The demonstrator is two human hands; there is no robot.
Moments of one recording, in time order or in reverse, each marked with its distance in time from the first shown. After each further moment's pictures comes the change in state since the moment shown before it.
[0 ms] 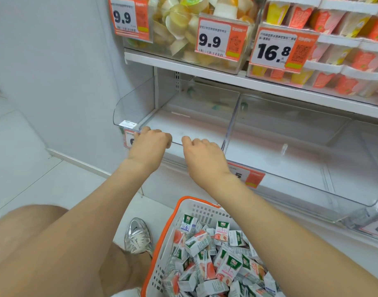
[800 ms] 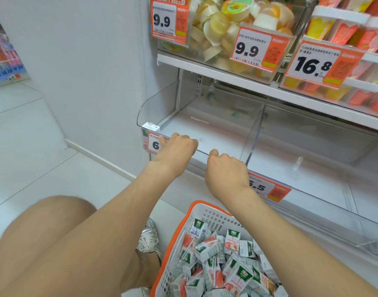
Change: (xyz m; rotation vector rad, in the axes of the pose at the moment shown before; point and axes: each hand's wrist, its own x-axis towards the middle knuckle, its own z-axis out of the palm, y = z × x) left_hand -0.014 0.009 -0.012 -0.052 -0.105 0.065; right_hand -0.005 -0.018 0.001 -0.035 -0.133 0.195
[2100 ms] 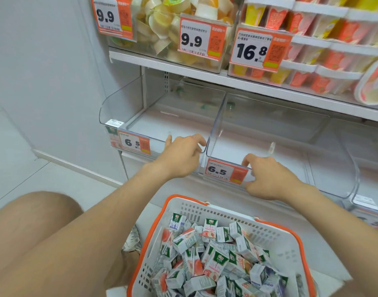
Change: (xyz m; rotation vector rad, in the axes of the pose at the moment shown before) left_hand 0.014 0.094 0.005 -0.412 -0.005 0.118; right_hand -0.063 0.186 0.010 0.215 -0.292 0.158
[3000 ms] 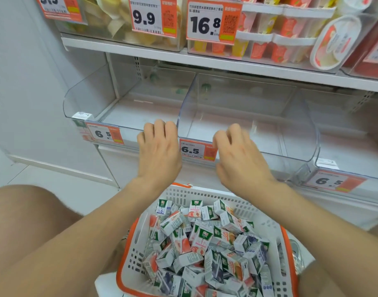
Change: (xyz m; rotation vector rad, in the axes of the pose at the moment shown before) left_hand -0.038 0.033 0.047 0.396 0.512 0.088; right_hand -0.058 -0.017 0.011 -0.144 0.539 -0.239
